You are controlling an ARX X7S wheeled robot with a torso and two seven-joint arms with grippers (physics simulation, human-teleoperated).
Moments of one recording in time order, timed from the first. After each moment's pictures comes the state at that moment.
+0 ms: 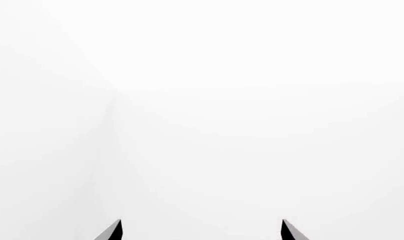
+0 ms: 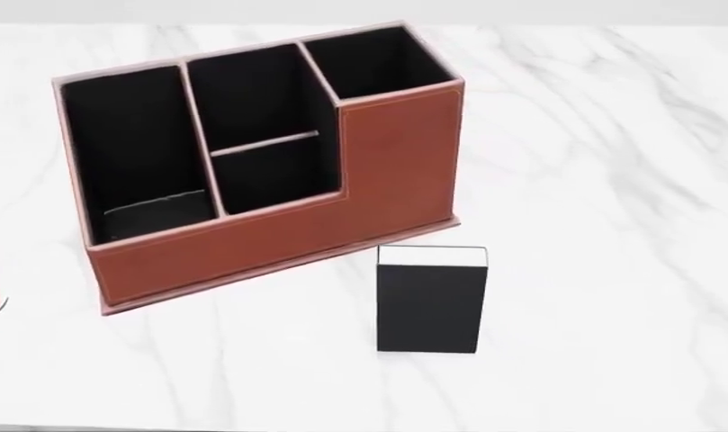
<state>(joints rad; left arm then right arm) 0.22 -0.21 0.16 0.12 0.13 0.90 -0.53 -0.28 0.19 -0.14 -0.21 0.04 -0.76 0.32</state>
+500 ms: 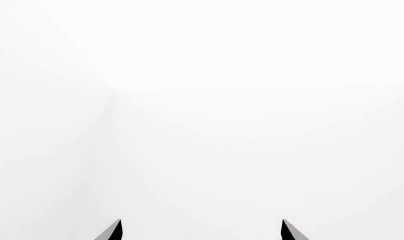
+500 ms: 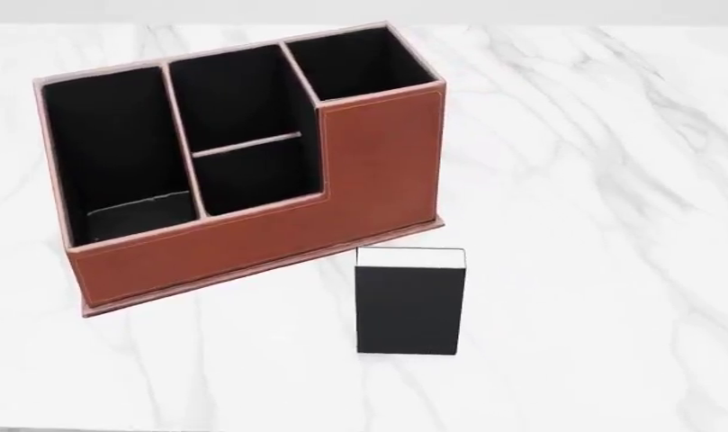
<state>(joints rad) 0.22 -0.23 0.17 0.12 0.14 0.90 -0.55 -0.29 0.20 -0.15 -0.20 0.03 -0.80 0.33</state>
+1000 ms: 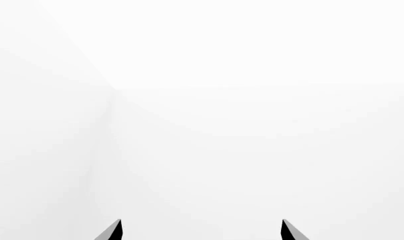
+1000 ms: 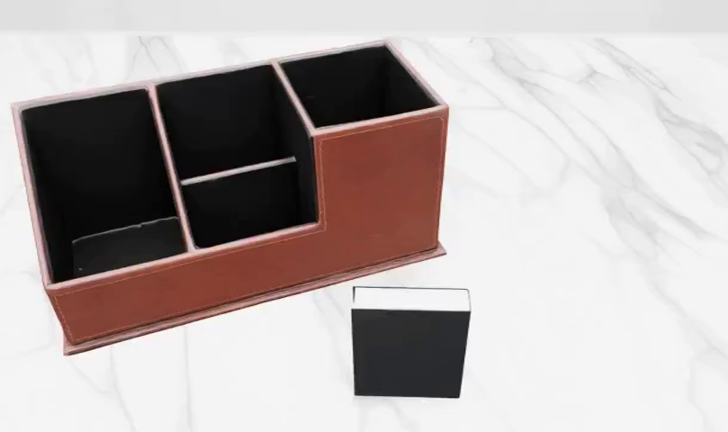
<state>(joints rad) 0.23 -0.24 0.18 0.13 0.14 0.90 -0.57 -0.29 0.21 -0.15 -0.19 0.00 -0.85 0.35</state>
